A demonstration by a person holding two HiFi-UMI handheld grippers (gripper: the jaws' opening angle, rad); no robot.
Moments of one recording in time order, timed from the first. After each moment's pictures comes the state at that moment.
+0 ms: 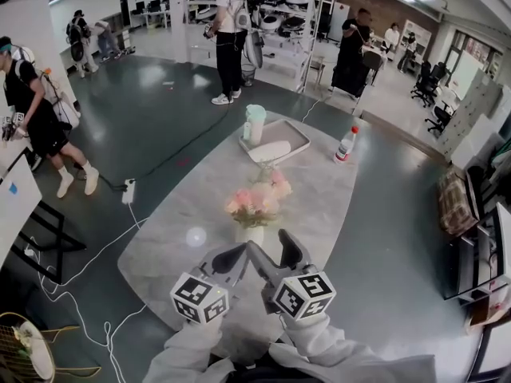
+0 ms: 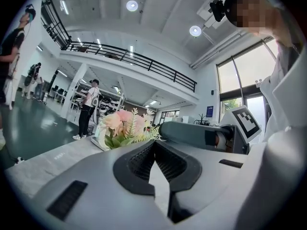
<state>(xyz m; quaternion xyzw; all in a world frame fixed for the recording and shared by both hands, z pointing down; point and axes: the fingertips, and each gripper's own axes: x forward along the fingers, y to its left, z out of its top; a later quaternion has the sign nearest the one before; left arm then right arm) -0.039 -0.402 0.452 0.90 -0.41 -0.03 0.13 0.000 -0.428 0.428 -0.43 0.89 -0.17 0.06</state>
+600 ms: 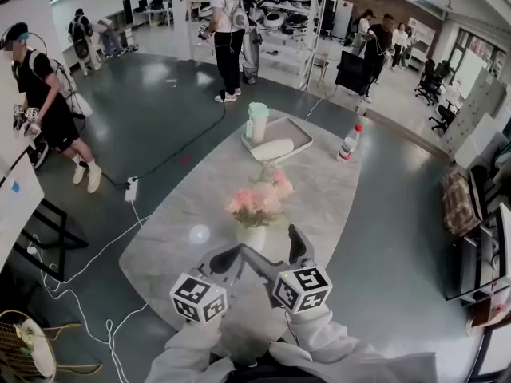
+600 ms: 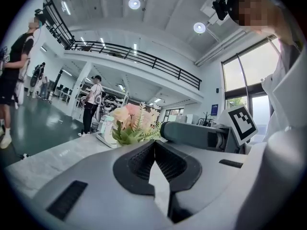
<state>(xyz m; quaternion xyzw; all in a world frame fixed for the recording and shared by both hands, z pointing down) -0.051 -0.405 0.472 0.89 -0.43 -0.02 0.15 -0.005 -0.443 0.451 -0.42 0.90 -0.14 0.01</state>
